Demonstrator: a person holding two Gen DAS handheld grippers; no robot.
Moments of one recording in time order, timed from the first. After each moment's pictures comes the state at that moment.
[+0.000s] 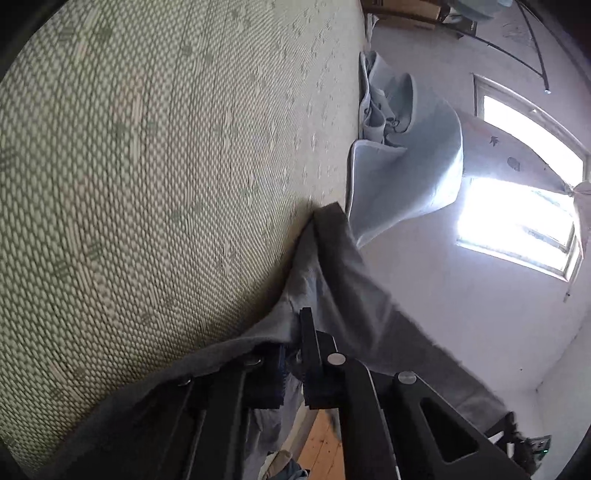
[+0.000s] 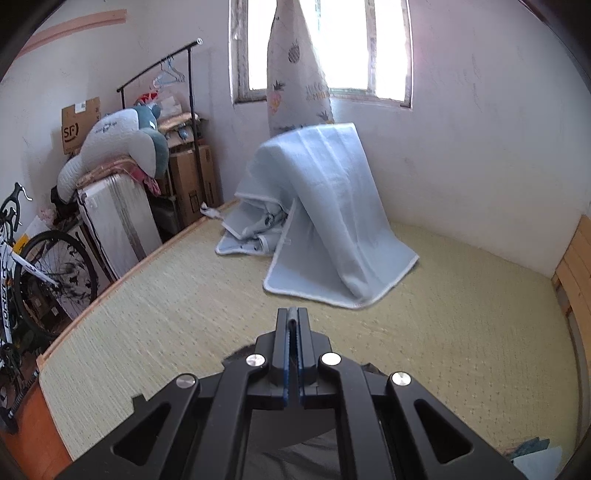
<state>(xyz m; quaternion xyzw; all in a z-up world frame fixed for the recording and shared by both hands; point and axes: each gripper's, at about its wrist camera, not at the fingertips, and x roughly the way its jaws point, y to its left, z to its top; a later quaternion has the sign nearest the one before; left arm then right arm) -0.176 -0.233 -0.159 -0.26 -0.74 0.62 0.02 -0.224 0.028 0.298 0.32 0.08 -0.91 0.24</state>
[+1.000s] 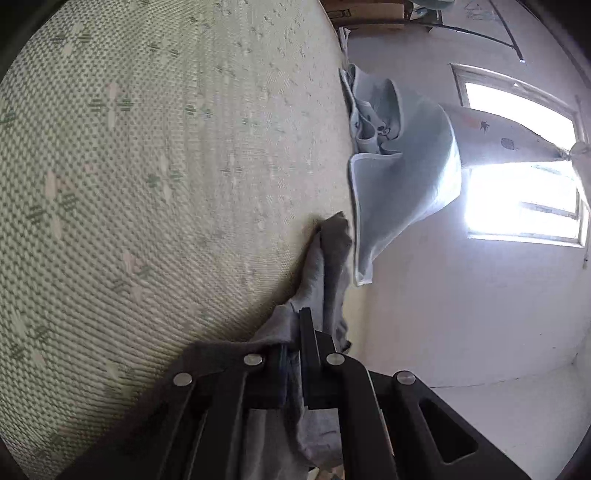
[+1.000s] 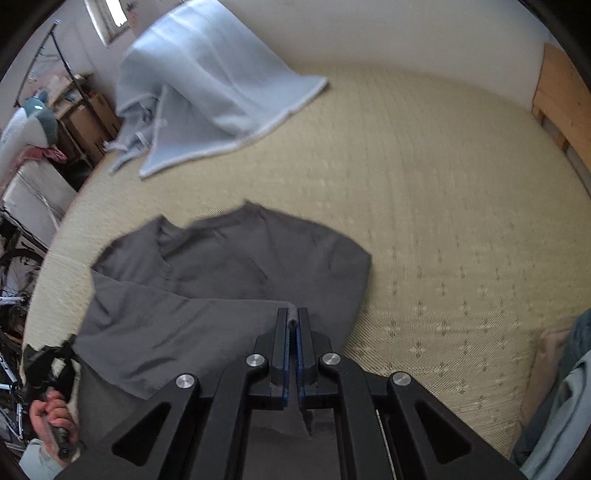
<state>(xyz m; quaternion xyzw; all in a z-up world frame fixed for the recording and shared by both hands) -0.165 -0.223 -0.152 -0.25 -0.68 0.69 -0.03 -0.318 0.228 0.010 0.53 -0.01 -0.84 0.14</state>
